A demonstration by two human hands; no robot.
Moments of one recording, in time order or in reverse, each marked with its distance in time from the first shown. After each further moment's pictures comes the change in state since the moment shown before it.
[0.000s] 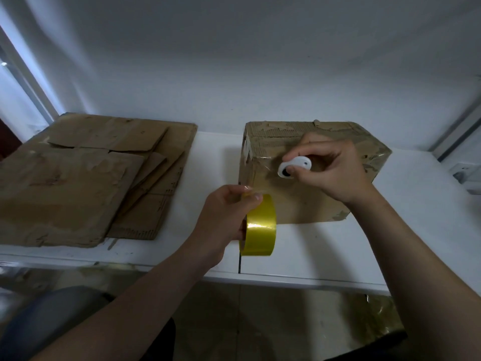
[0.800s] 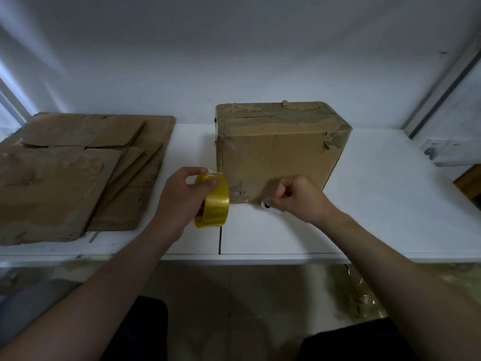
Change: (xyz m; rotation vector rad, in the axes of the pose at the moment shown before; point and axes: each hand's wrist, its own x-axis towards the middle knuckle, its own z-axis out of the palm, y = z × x) left_hand 0.017 -0.011 -0.017 0.270 0.195 0.107; right_hand -0.083 0.032 0.021 -0.249 -0.137 0.723
